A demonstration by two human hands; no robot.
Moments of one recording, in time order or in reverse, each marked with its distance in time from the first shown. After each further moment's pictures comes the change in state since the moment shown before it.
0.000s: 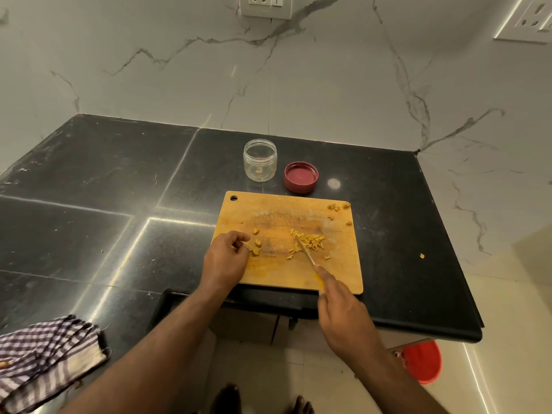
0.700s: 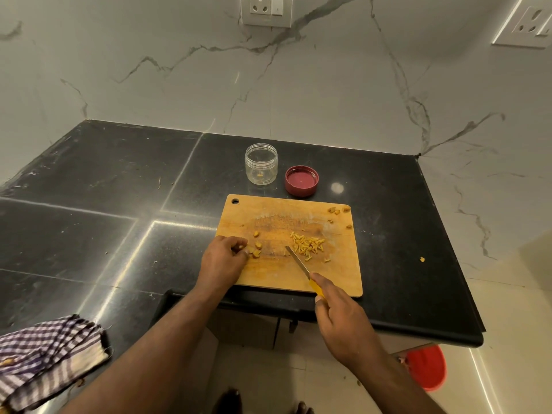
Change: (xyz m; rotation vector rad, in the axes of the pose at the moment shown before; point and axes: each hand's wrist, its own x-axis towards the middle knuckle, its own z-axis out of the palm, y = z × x) left_hand 0.002 -0.004 -0.004 0.100 -0.033 -0.018; right_hand -0.006 0.000 -0.006 0.103 -0.023 -0.039
